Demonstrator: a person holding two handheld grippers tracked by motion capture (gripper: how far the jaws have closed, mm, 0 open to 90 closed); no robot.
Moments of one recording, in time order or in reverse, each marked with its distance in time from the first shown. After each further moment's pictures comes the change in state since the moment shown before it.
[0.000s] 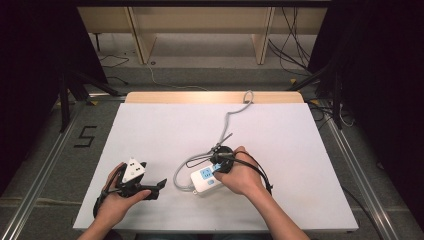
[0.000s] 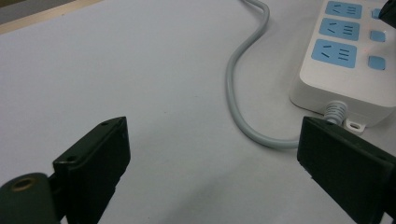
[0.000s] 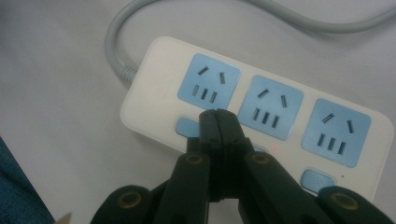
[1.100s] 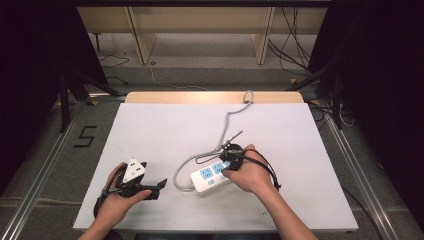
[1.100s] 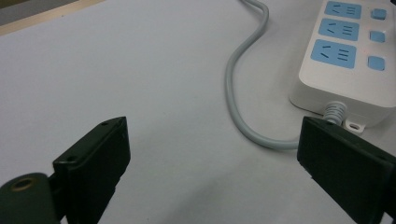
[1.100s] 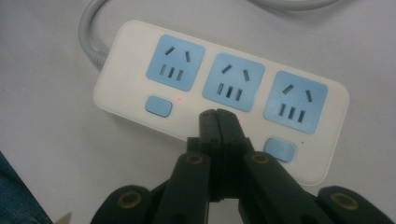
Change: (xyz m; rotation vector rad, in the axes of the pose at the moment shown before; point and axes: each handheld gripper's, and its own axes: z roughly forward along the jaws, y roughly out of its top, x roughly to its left) left arm -0.001 0.001 0.000 0.002 0.002 0.008; right arm -0.018 -0.011 -0.011 0.016 -0.019 0.042
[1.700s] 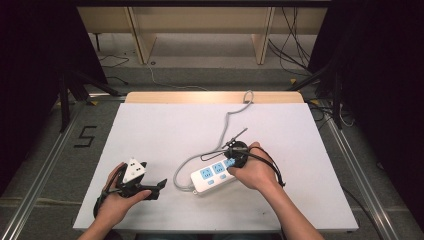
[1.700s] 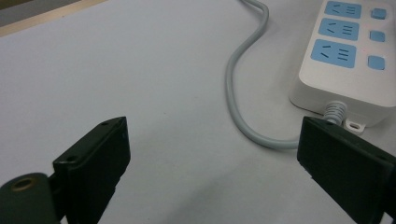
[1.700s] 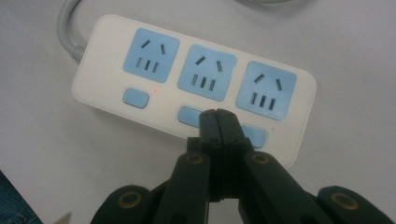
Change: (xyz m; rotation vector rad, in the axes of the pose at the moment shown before) left arm 0.000 0.000 0.000 -0.001 0.001 0.003; right arm -0.011 -0.002 -0.007 0.015 -0.033 0.013
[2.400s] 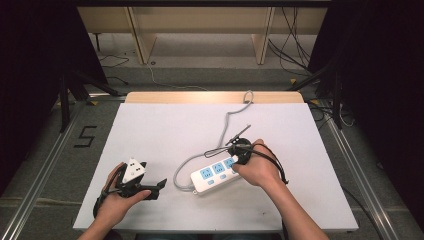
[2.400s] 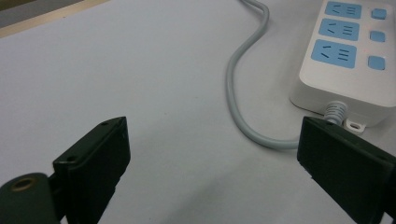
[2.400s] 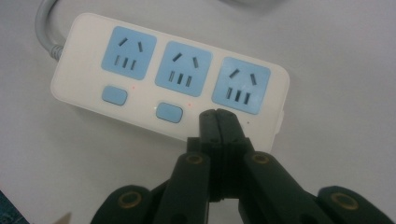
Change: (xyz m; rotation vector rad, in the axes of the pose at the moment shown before) left arm 0.000 0.000 0.000 -0.001 0.000 0.000; right arm -0.010 0.001 -0.005 0.013 -0.029 0.018
